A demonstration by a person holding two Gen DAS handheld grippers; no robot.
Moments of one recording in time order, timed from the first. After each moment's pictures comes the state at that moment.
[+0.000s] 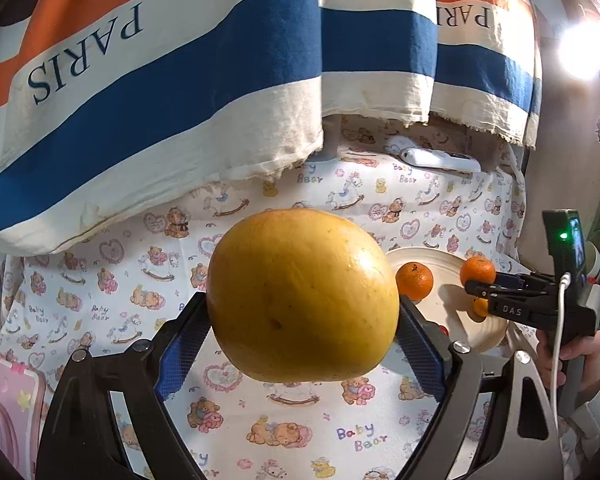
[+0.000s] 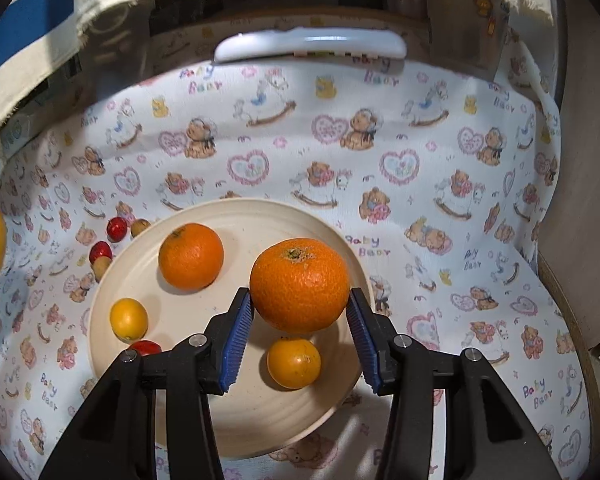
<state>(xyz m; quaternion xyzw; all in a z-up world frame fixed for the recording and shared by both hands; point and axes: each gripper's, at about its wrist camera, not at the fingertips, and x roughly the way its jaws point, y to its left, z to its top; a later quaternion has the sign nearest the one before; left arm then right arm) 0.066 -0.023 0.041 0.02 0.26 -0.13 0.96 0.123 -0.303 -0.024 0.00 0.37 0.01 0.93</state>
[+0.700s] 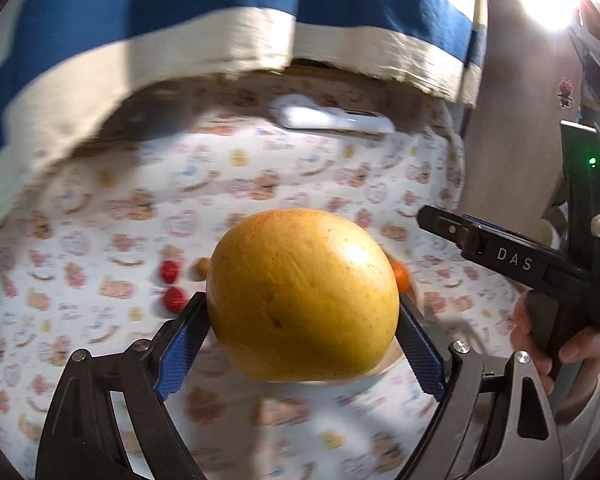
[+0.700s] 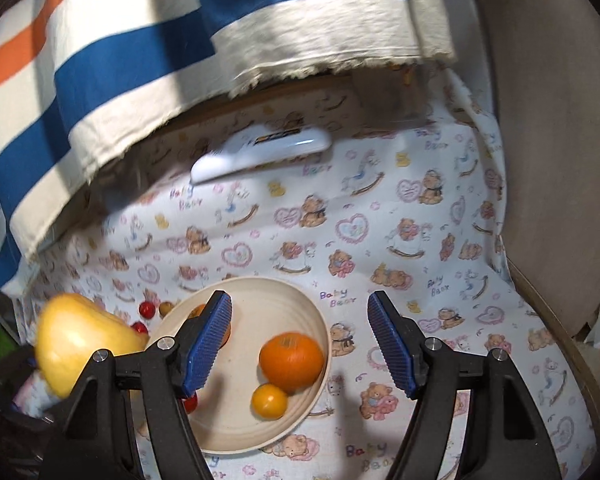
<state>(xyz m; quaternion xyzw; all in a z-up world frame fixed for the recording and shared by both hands) 0.082 -0.144 0.033 0.03 0.33 -0.23 0.91 0.088 -0.351 0.038 0.11 0.29 0.01 0.95</state>
